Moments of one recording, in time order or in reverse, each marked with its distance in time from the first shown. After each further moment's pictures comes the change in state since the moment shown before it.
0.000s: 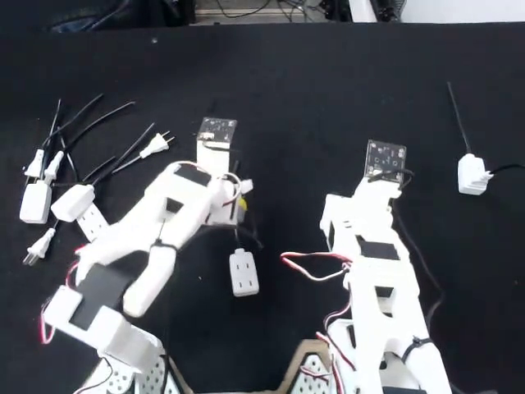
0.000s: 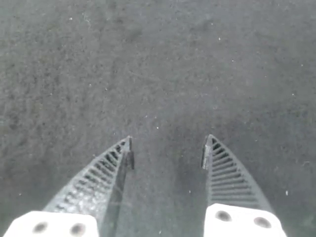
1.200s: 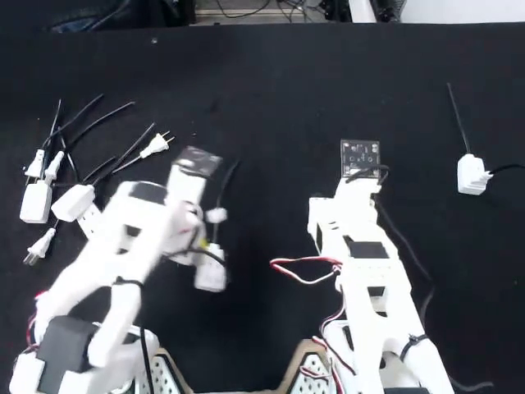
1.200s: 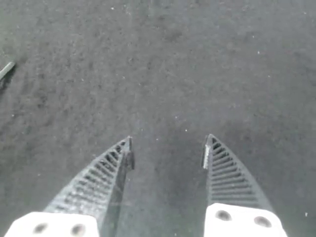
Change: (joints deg) left arm -8.2 -20.0 14.7 16.8 -24.1; right arm -5.6 0.0 0.0 -0.4 4.7
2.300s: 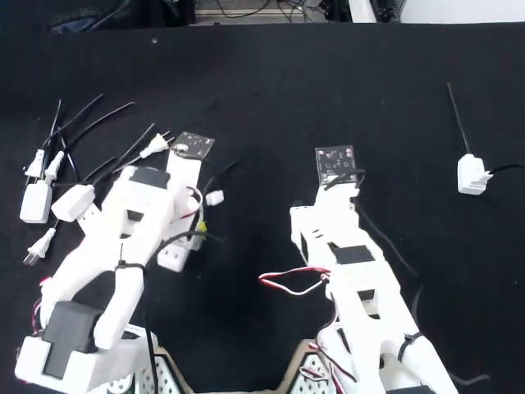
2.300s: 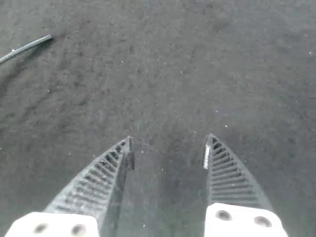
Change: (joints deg) left arm -1.1 4.9 -6.6 0.8 6.2; right arm -6.9 0.1 2.4 -1.2 0.0
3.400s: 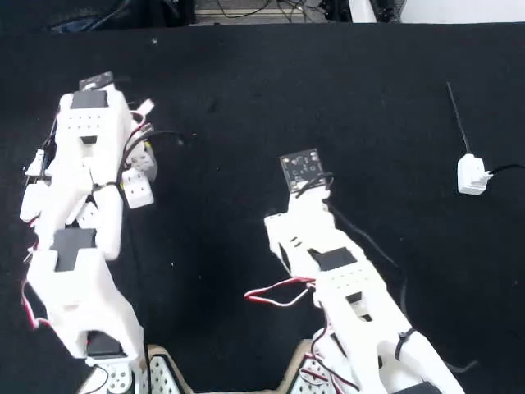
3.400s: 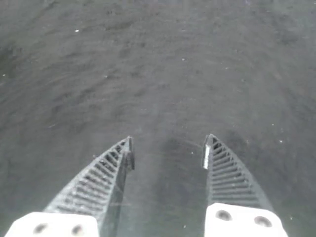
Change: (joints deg) left arm -17.6 29.4 -49.8 22.0 20.6; right arm -9.8 0.0 0.0 0.0 0.2
